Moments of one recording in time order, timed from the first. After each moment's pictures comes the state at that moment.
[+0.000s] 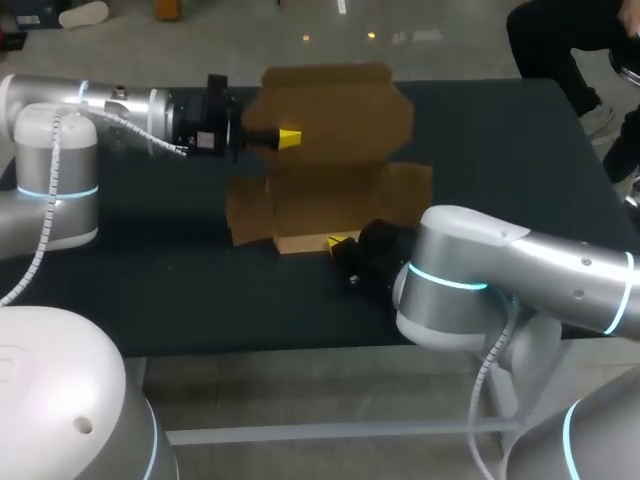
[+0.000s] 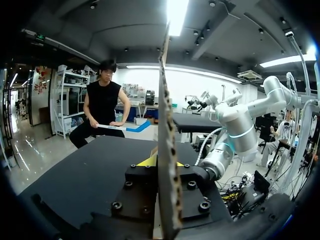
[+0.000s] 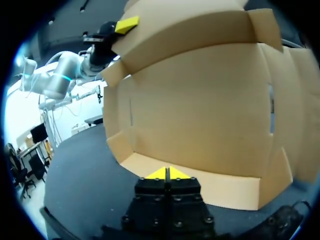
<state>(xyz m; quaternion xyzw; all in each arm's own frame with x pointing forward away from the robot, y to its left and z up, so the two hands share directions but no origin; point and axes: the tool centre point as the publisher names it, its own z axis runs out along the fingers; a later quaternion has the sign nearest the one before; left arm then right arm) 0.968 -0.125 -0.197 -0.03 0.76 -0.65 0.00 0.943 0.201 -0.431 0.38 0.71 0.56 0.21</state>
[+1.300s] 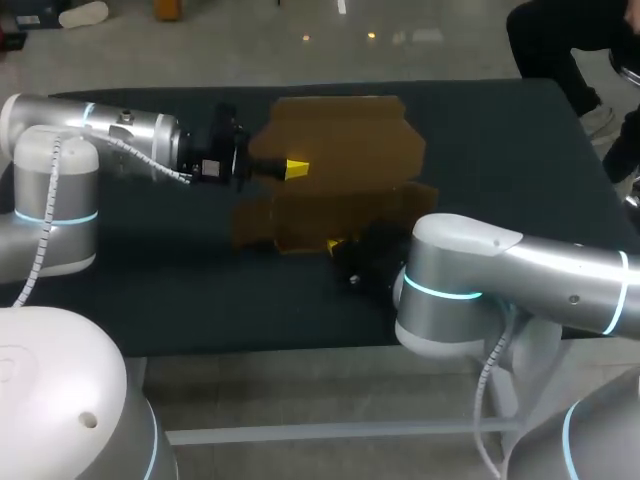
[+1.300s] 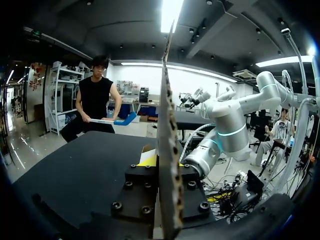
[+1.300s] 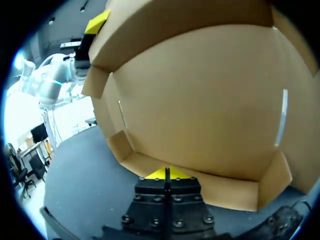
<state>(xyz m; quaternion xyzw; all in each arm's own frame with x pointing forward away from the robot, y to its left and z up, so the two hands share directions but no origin) 0.914 -0.137 -0.214 -0.02 0.77 -0.64 -0.02 0.943 0.200 -0.431 0.38 0.71 0.56 0.20</state>
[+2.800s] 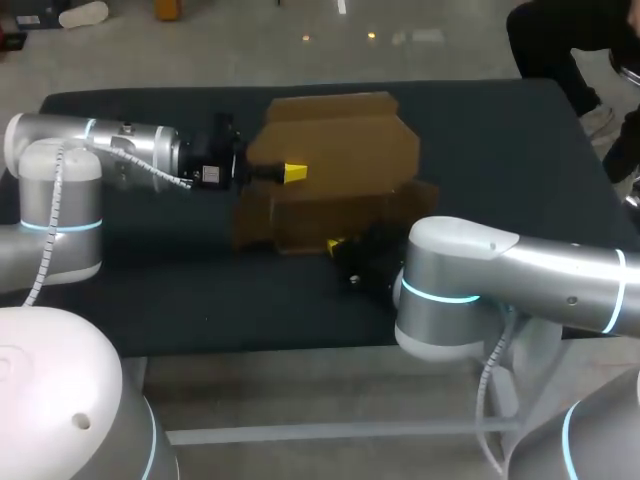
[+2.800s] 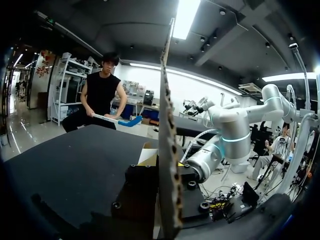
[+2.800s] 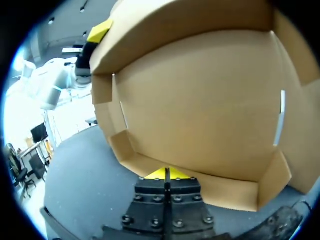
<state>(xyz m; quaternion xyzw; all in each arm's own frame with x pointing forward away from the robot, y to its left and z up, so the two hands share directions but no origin) 0.924 -0.133 -0.230 -0.07 0.75 -0.65 -0.05 0.943 0.200 -0.431 0.38 0.71 0.56 0.20</state>
